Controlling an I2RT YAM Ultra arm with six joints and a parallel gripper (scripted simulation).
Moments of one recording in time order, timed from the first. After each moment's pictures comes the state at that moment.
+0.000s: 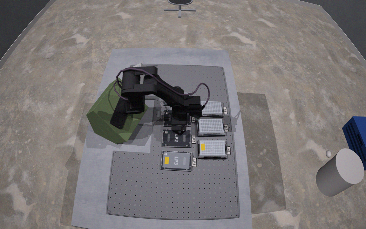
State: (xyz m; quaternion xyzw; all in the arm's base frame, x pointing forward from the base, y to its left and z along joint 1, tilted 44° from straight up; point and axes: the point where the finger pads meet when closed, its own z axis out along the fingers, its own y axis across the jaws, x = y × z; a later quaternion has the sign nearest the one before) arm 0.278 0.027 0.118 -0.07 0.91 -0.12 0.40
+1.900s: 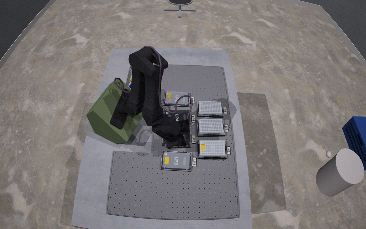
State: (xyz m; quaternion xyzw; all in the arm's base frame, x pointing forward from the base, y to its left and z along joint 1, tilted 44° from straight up) arm 0.298 -0.067 0.165 -0.12 0.74 -0.08 0.65
